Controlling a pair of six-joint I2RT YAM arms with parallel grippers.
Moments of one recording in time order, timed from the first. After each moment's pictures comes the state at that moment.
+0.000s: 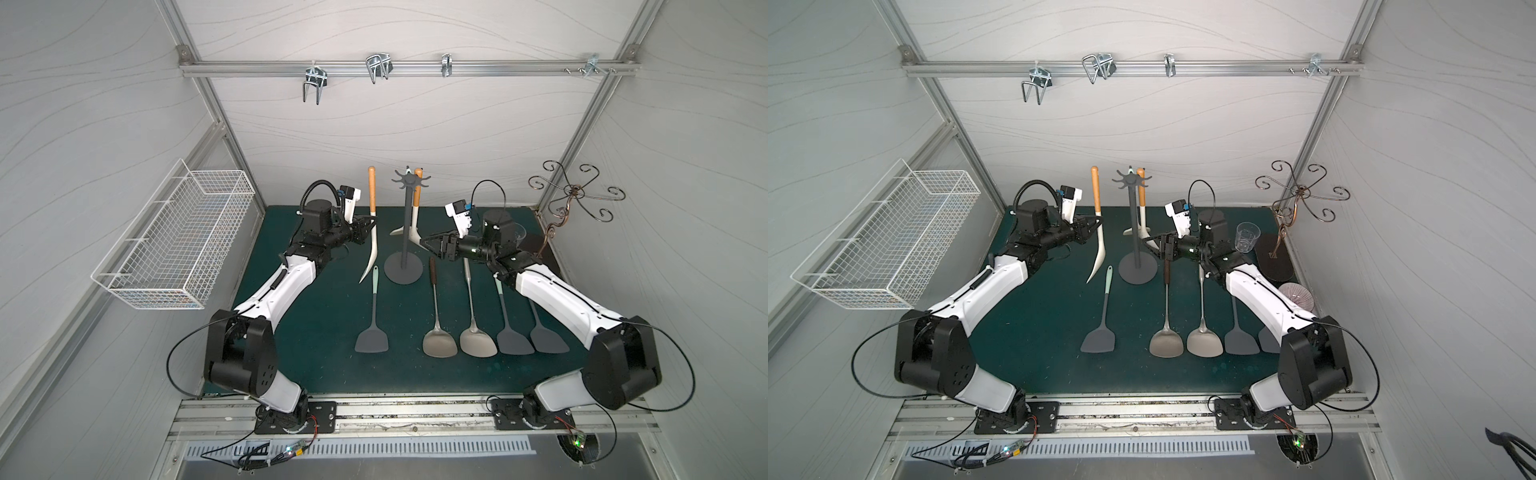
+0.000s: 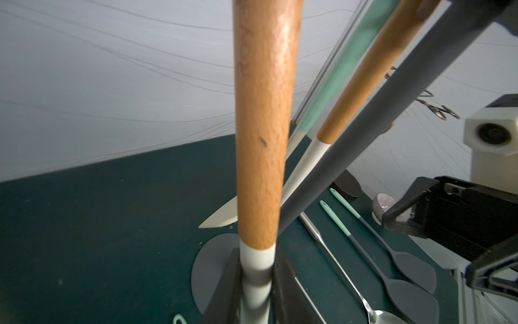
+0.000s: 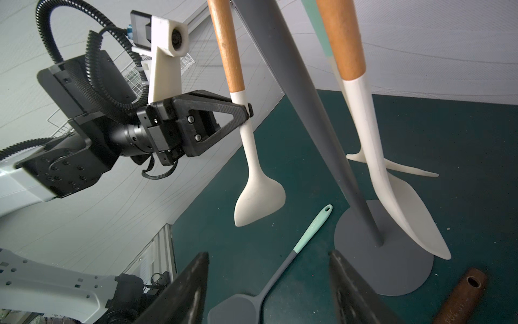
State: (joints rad) left arm -0.22 1.50 1.19 -0.01 0.50 -0.21; right arm 0.46 1.44 1.11 0.02 -0.70 0.35
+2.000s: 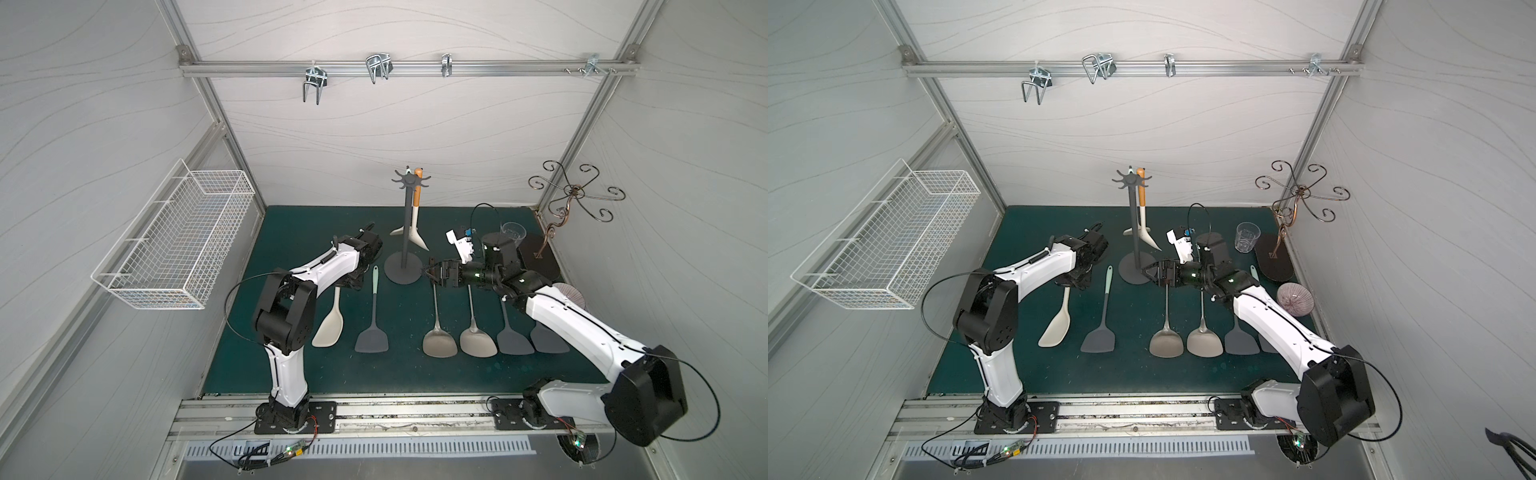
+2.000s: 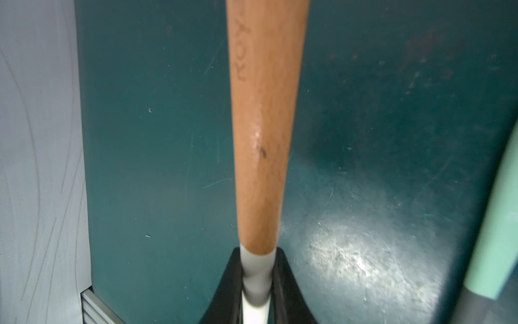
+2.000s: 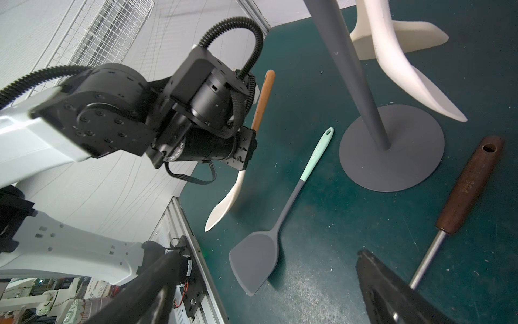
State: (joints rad) left arm -0.44 1.91 1.41 -1.06 -0.53 -0.53; right arm 0.53 1.26 0.95 -0.19 -0.61 0.43
